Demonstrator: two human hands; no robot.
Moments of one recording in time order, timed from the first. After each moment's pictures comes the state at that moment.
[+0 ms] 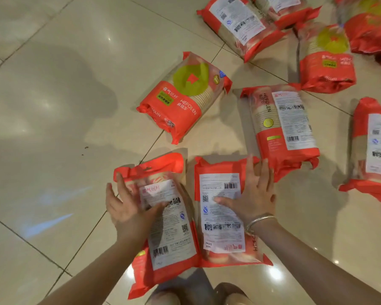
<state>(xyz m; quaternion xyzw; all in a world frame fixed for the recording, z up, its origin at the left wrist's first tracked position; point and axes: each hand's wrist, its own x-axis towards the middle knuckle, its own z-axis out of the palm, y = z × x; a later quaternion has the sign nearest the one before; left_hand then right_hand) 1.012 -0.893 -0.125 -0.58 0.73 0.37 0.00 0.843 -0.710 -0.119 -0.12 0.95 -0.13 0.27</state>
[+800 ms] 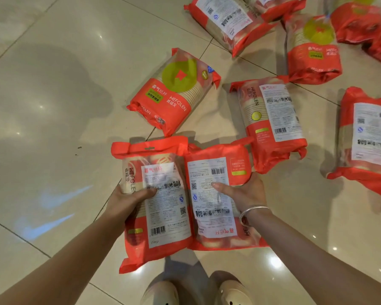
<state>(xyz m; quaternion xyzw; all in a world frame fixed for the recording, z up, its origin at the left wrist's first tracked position) 1.002 -0.923 -0.106 -0.55 0.51 0.66 0.08 0.837 -0.694 -0.149 0.12 0.86 -0.37 0.32</state>
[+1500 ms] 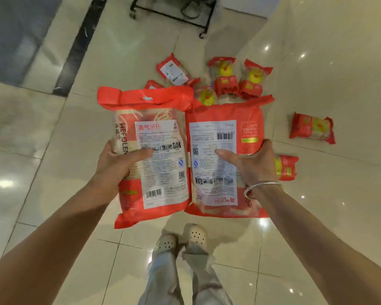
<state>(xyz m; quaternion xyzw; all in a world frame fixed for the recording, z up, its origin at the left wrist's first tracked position) 0.846 -0.893 0.479 -0.41 0.60 0.69 0.05 0.767 -0.623 0.477 0.17 0.84 -0.50 0.14</state>
